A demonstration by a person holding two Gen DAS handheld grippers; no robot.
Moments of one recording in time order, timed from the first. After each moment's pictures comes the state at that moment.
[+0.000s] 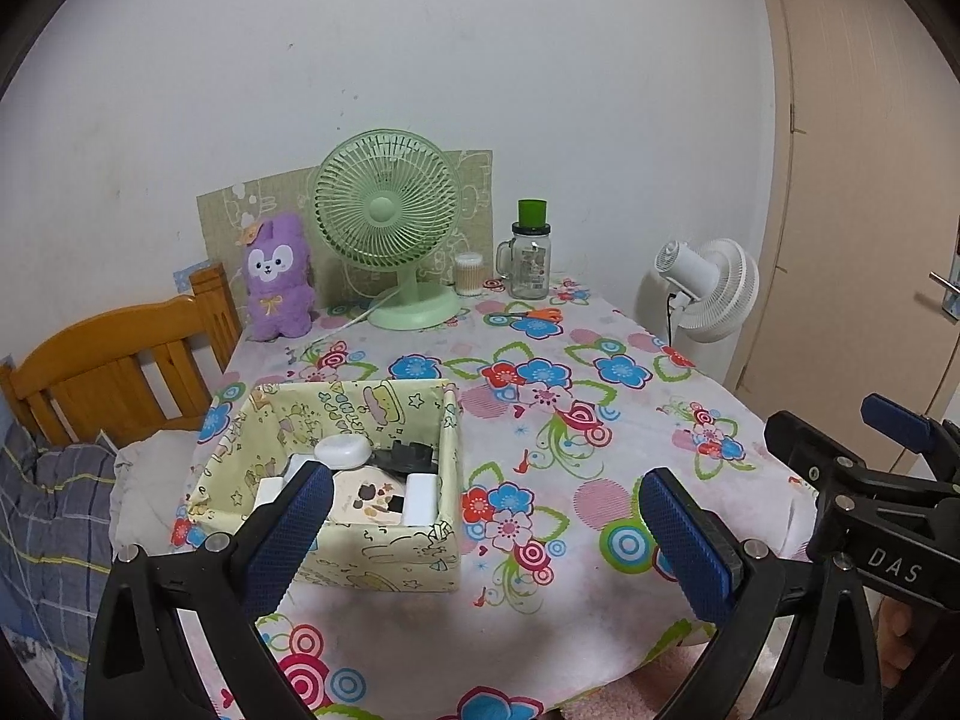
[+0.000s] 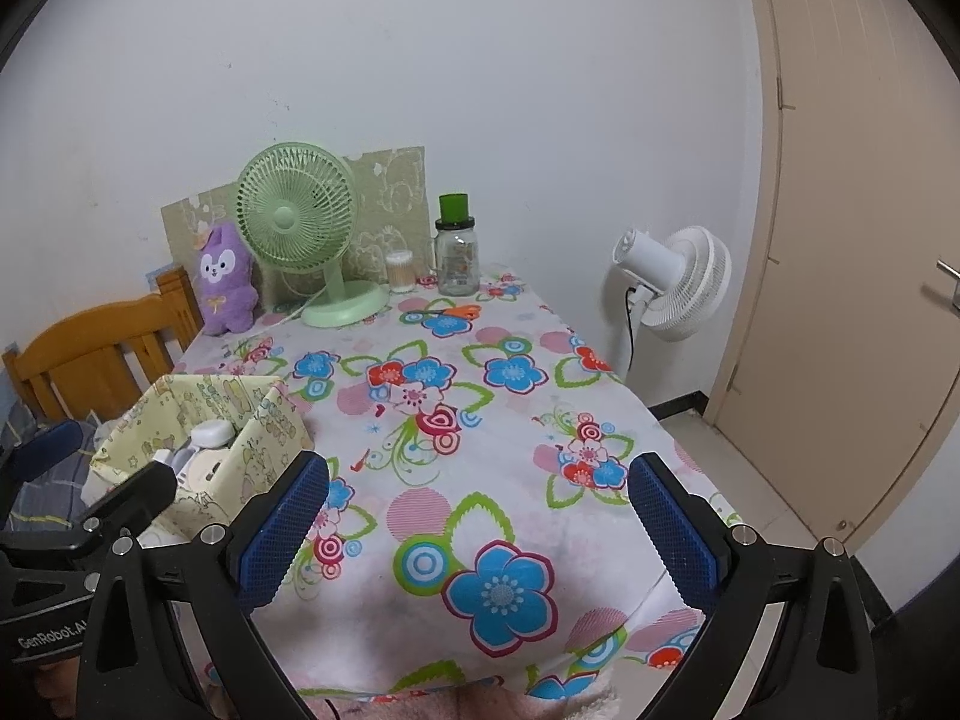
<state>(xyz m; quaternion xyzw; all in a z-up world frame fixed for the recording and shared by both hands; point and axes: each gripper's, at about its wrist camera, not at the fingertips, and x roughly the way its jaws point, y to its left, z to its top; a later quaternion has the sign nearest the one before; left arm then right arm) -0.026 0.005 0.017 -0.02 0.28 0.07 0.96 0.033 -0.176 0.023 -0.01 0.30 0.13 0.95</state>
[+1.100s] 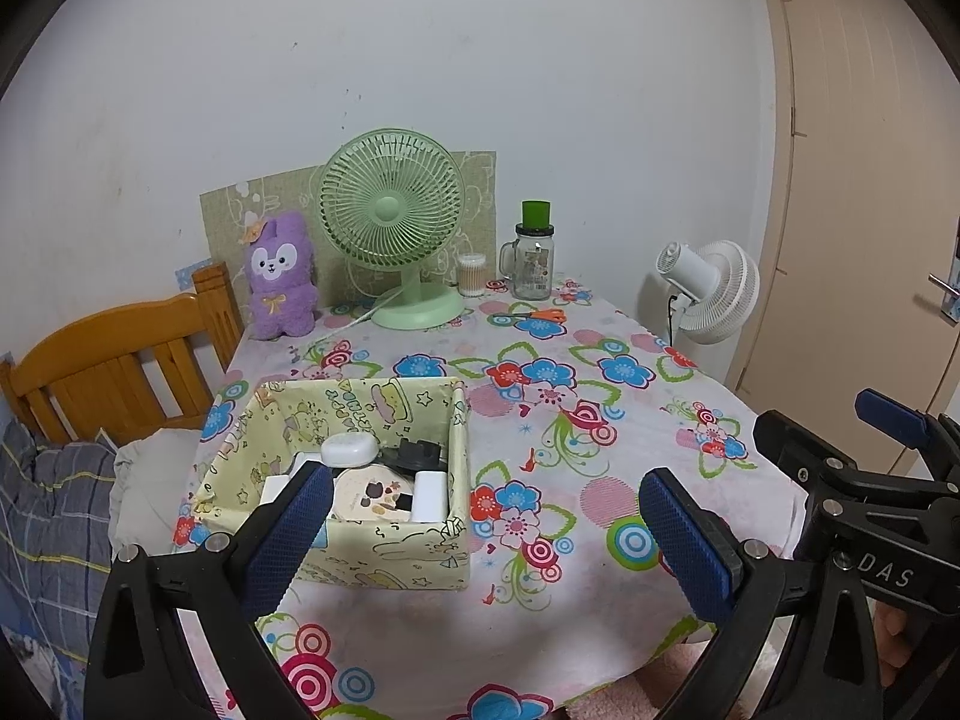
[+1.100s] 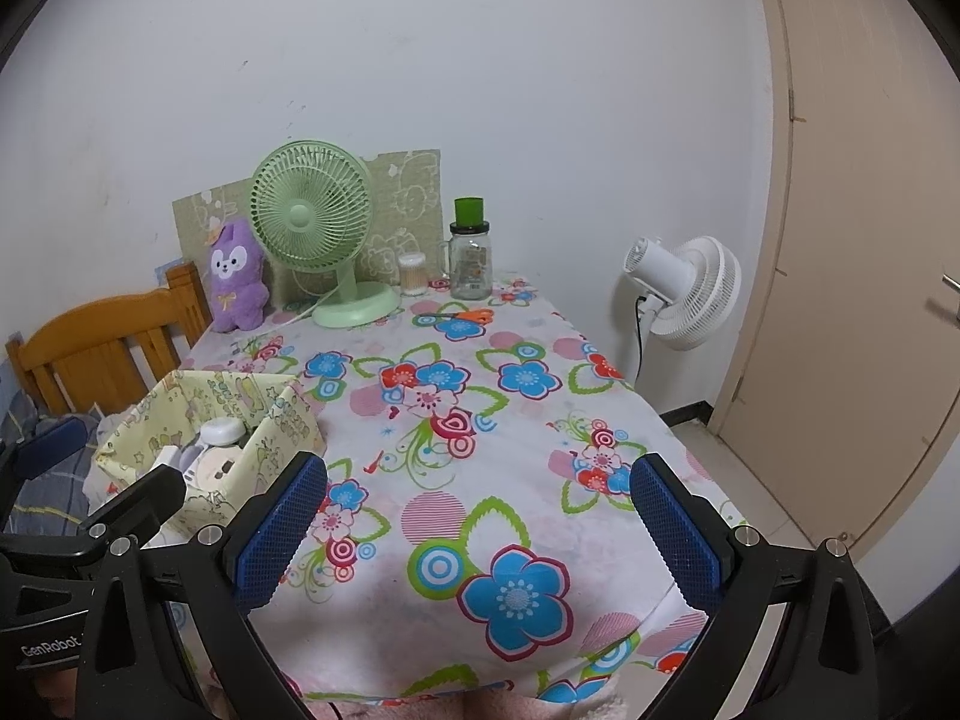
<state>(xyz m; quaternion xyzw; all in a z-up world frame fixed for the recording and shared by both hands) -0.030 0.012 0.018 -0.02 0.28 0.07 0.96 0.032 -0.164 0.022 -0.02 0.29 0.14 0.95</state>
